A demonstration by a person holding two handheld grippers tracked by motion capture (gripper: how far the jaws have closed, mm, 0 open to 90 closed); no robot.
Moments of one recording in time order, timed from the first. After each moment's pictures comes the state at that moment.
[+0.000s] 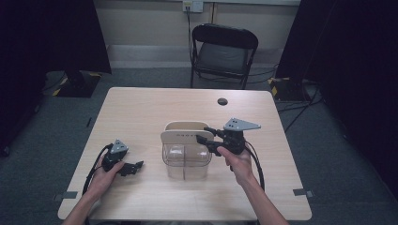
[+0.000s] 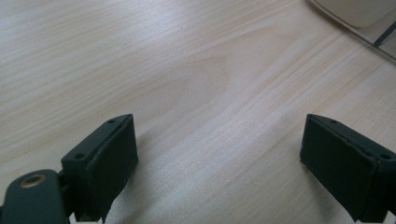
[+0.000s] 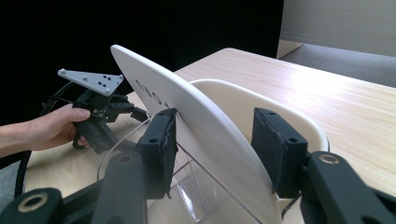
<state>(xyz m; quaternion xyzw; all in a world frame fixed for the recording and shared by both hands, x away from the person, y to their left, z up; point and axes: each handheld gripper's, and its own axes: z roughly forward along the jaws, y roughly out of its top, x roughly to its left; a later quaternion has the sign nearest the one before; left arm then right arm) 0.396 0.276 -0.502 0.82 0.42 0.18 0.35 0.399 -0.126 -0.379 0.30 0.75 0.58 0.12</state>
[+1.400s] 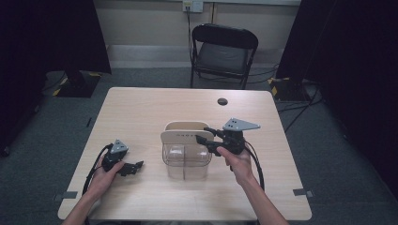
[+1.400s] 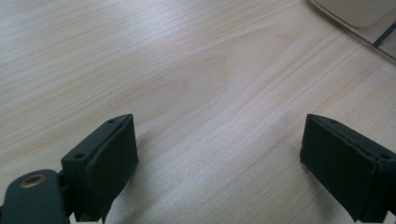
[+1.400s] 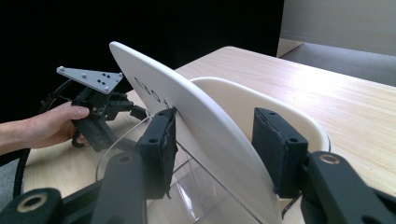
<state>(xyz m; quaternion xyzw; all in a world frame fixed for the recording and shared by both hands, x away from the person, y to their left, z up) 0.396 0.276 -0.502 0.82 0.42 0.18 0.35 0.400 -0.125 -0.380 0.30 0.75 0.57 0.11</state>
